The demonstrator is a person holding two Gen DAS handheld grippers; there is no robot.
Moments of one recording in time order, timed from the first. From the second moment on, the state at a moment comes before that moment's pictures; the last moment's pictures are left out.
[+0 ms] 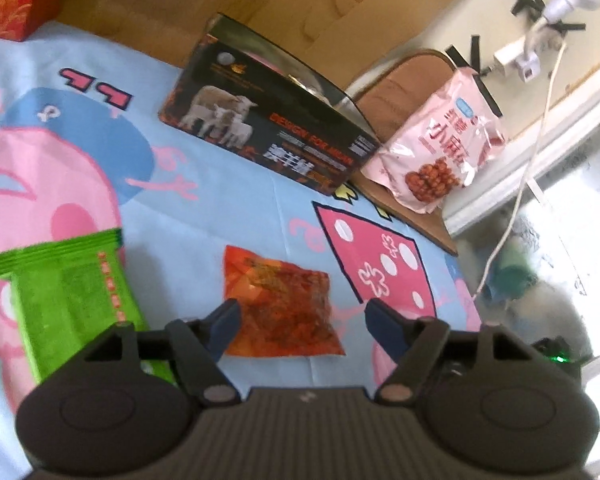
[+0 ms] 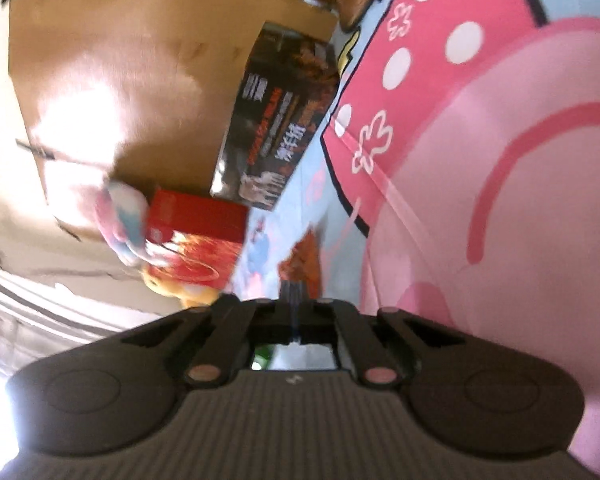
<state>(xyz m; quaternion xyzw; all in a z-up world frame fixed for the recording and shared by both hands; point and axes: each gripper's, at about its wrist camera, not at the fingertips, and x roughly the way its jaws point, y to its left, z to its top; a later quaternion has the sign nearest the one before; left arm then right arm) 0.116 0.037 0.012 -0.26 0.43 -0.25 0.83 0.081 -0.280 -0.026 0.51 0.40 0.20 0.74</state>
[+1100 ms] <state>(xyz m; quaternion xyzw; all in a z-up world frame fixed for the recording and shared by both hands) 0.125 0.041 -0.006 -0.24 0.44 -0.24 0.83 0.110 -0.216 -0.002 0.32 0.38 0.15 0.85</state>
